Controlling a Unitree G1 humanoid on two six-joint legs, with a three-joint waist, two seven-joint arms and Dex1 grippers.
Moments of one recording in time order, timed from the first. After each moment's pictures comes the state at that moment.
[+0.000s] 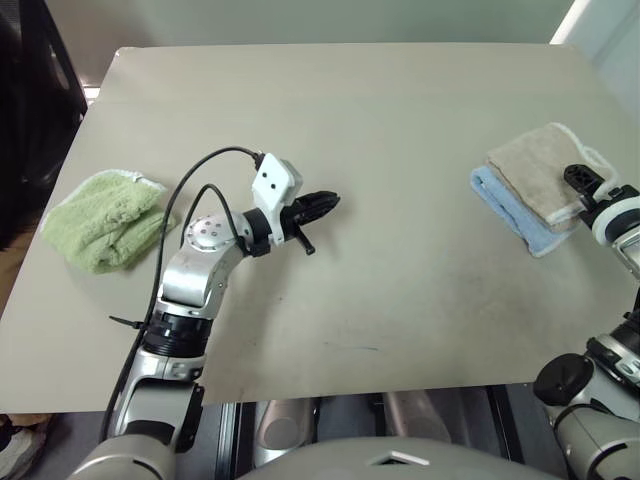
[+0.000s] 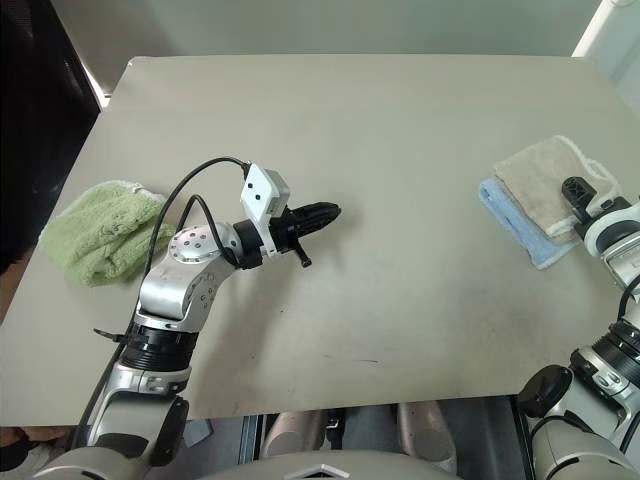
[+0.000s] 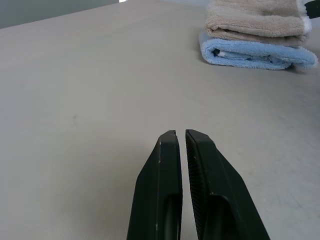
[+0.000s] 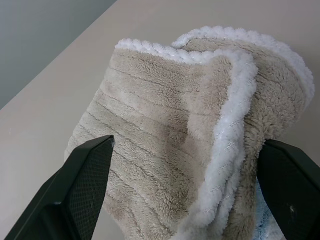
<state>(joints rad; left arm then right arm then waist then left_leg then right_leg) -0.48 0.41 -0.08 -0.04 -0.32 0.43 -0.76 -0.56 -0.45 -0.85 -0.09 0.75 1.21 -0.16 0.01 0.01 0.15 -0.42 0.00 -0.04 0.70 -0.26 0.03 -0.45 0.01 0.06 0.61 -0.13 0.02</state>
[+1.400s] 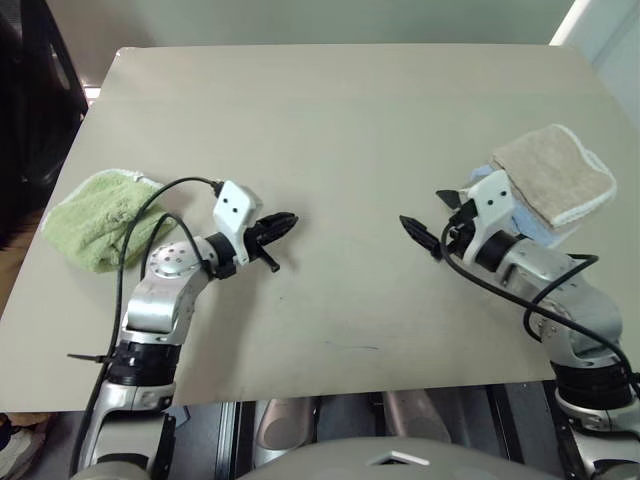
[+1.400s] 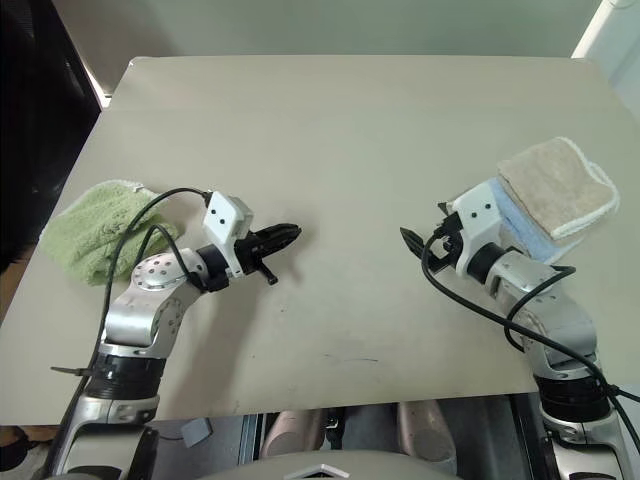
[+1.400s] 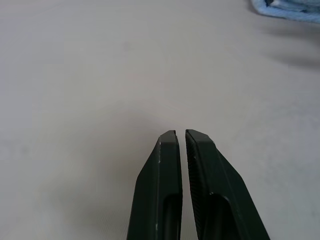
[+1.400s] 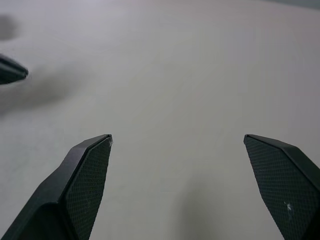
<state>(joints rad) -0.29 0.53 0.04 -0.10 -0.35 0.43 -0.73 -0.27 -0.53 0.04 -0.39 0.42 0.66 0.41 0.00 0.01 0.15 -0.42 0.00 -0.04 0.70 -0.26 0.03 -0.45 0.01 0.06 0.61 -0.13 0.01</state>
